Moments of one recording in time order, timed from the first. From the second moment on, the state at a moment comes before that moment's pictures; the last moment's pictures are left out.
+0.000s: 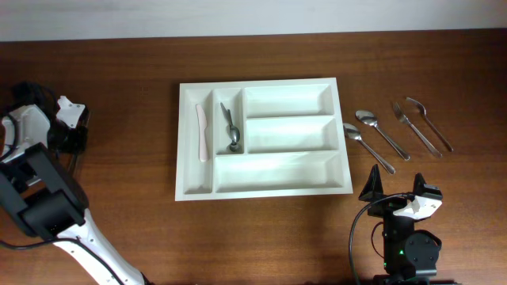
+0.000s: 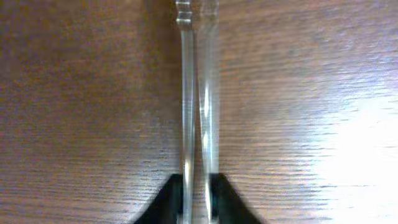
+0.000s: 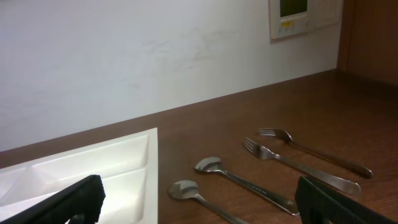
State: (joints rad) left arm 0.52 2.28 1.78 -0.93 0.02 0.64; right arm 0.00 0.04 0.01 0.01 0.16 0.20
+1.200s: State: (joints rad) left arm -0.43 2.28 2.30 -1.42 0.19 0.52; right arm 0.00 0.04 0.01 0.01 0.16 0.20
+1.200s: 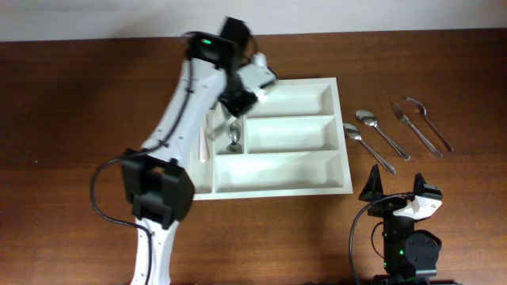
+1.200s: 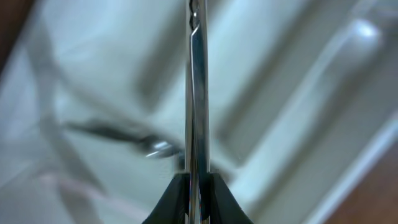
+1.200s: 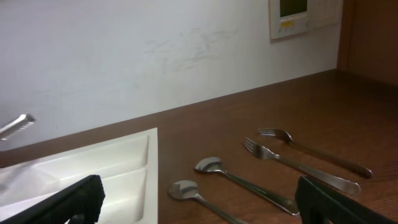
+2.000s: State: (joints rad) left arm -0.68 2.28 2.07 -1.51 0.28 0.74; right arm 0.00 0.04 0.01 0.01 0.16 0.20
